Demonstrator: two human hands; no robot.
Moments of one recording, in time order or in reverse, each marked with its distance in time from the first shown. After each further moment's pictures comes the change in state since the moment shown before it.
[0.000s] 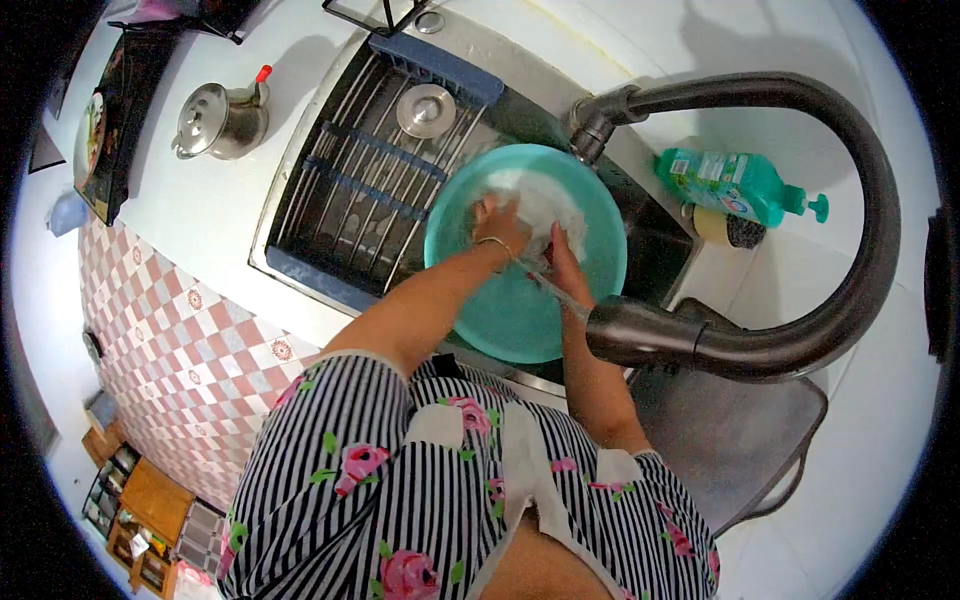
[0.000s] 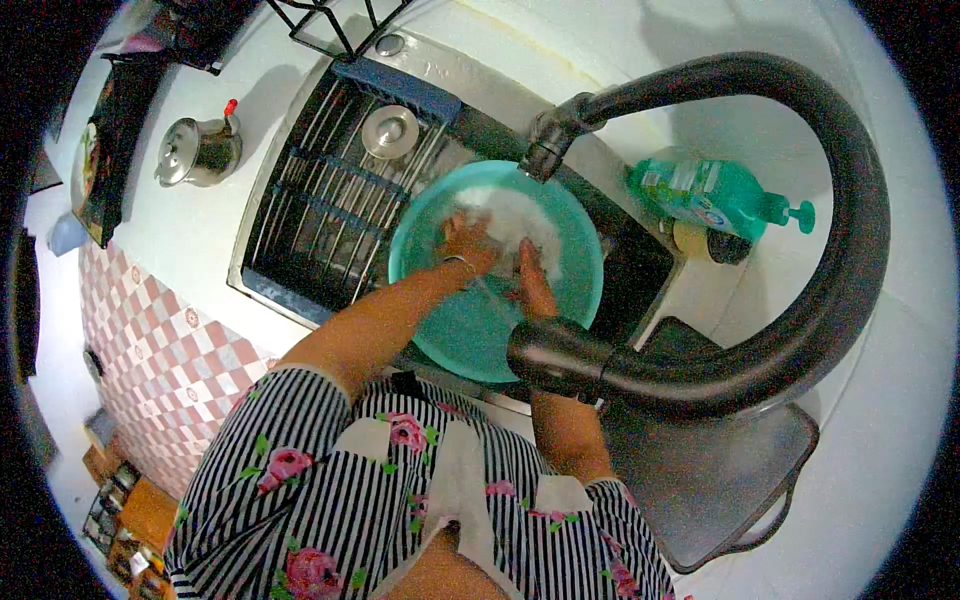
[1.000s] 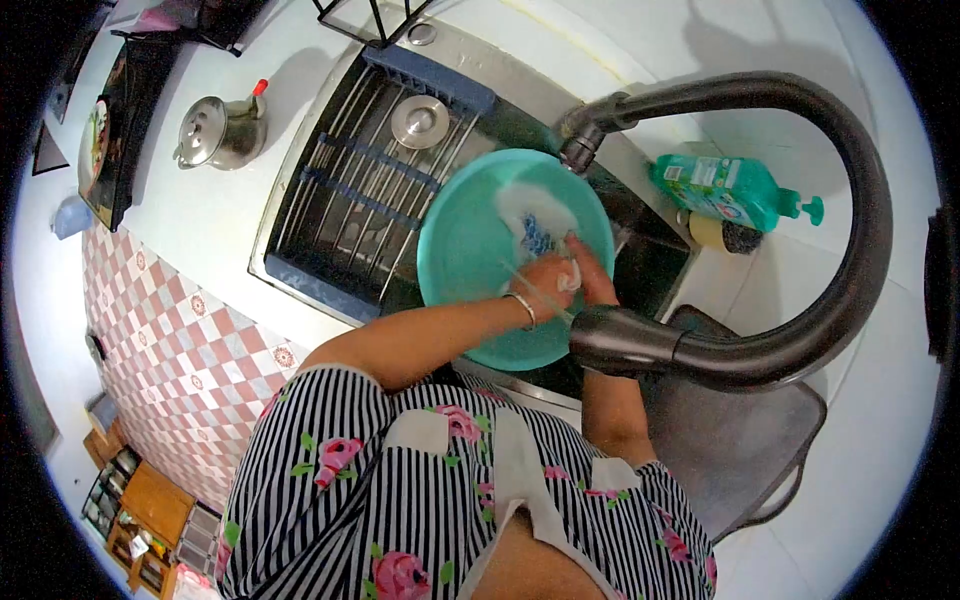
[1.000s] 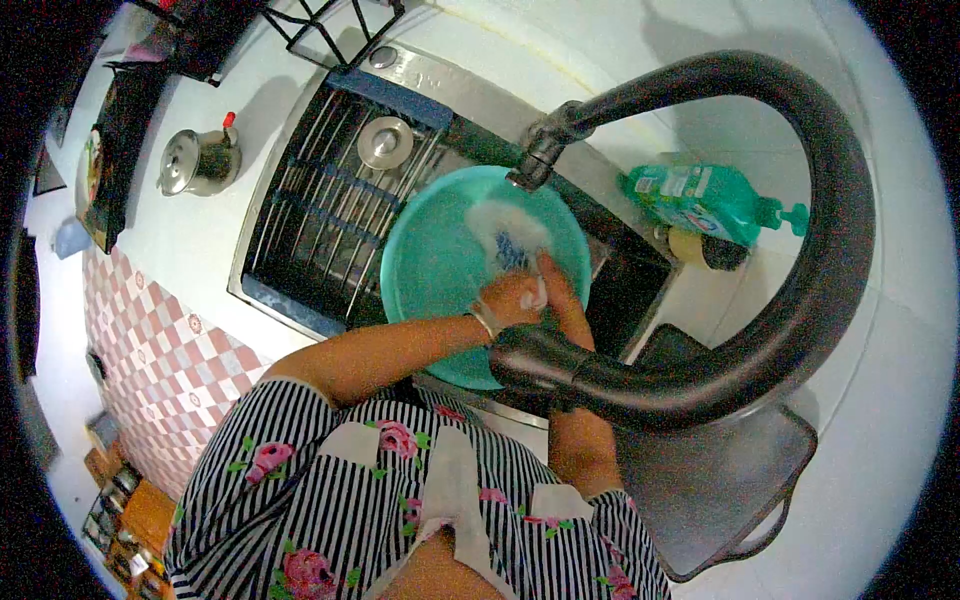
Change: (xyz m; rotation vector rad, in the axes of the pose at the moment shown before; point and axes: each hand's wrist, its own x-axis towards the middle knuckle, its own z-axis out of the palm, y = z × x) left_hand -0.031 0.015 0.078 -0.147 -0.175 0.536; right_hand 0.013 -0.016 -0.052 -0.526 0.034 -0.285
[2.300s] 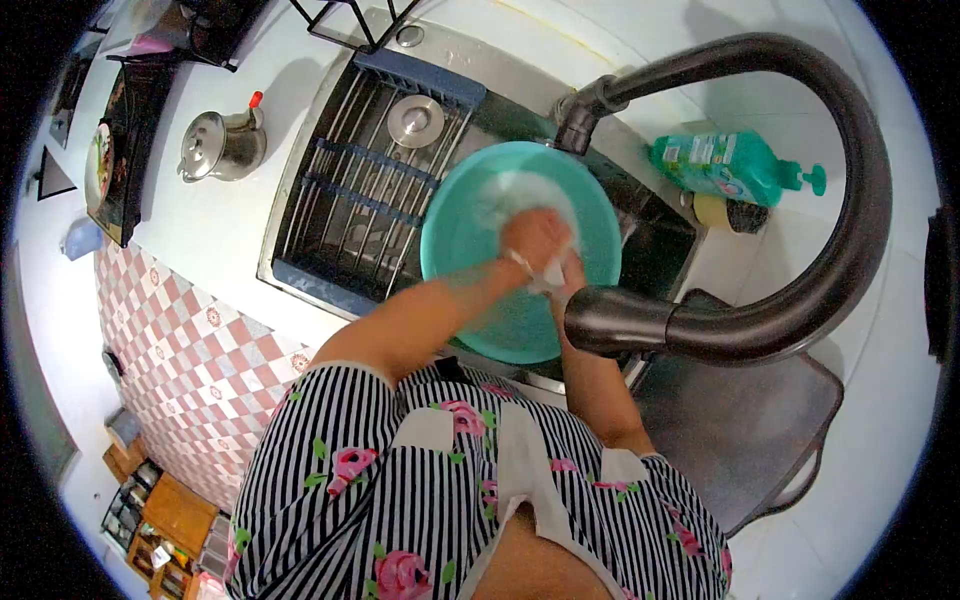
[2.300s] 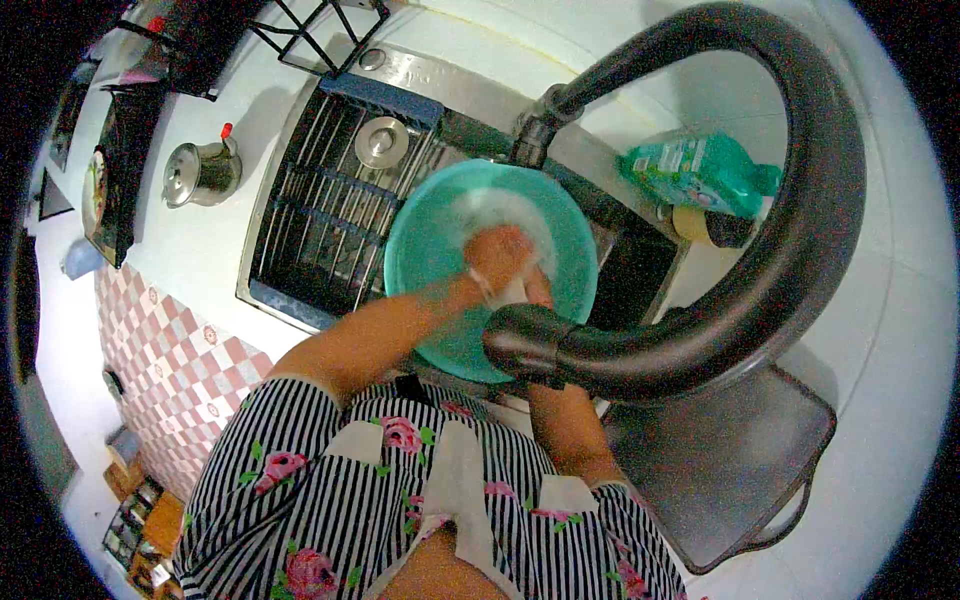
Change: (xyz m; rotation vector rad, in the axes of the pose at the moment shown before) left_hand 0.019 0.019 -0.064 0.110 0.190 -0.163; right_hand -0.027 -0.005 0.057 0.858 -0.161 0.063
